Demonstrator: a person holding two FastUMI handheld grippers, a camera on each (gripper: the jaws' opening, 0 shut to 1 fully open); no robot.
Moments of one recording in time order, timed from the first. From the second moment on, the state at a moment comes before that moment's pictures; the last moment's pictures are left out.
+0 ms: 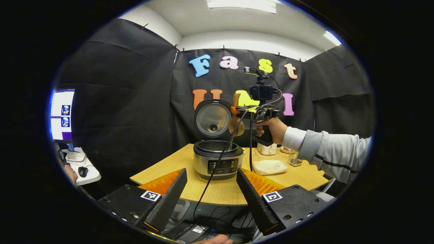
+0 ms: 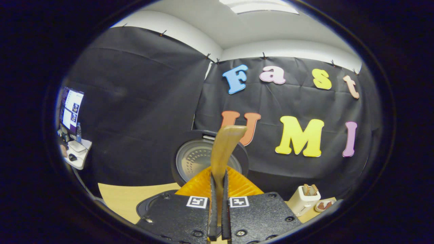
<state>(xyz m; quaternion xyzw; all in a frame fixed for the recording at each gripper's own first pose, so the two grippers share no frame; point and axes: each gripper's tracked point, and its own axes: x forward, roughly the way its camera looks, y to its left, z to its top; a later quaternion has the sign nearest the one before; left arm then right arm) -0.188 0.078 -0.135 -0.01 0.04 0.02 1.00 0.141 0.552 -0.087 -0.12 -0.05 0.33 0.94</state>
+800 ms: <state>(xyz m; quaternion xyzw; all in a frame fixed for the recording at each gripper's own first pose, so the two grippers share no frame) -0.182 0.047 -0.124 -0.01 0.04 0.00 1.00 0.192 0.389 -0.063 -0.08 -0.04 0.23 0.97</state>
